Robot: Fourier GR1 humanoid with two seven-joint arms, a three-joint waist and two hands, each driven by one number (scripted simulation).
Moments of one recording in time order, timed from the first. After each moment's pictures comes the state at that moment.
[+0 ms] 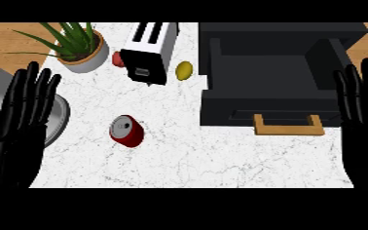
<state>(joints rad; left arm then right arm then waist) 0.03 0.09 0.01 -2.10 0.00 -0.05 0.01 0.02 -0.08 -0.02 -2.10 -0.04 -0.04 -0.02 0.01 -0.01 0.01</state>
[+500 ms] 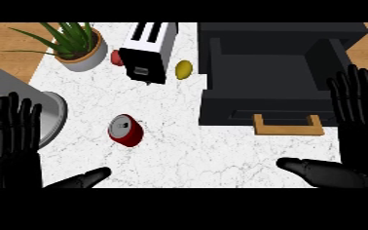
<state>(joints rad) 0.22 0.01 -0.09 -2.19 -0.17 0.30 0.17 0.05 -0.09 -0.05 -2.05 -0.03 -0.05 0.09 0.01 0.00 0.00</state>
